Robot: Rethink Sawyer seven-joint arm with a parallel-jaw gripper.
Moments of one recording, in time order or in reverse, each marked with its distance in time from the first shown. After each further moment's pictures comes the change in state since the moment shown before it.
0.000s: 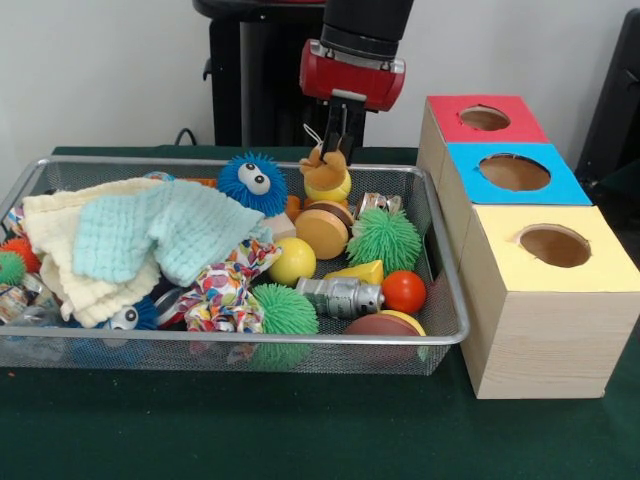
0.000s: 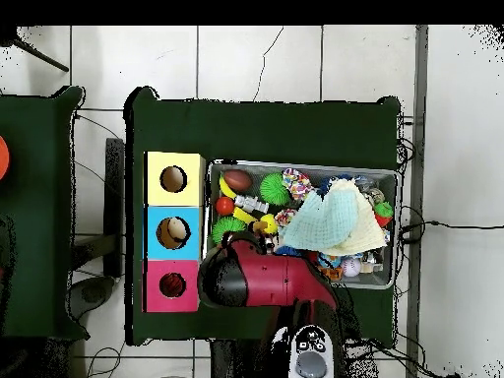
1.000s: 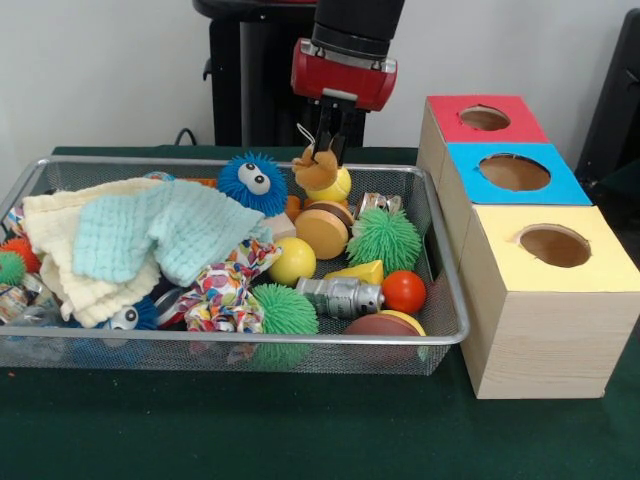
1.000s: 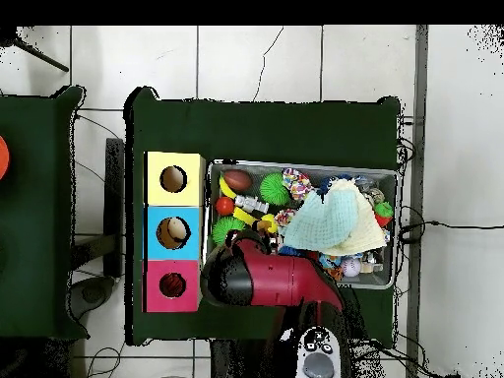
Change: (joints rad) arm -0.015 -0.001 -0.003 0.000 0.014 0.000 0.000
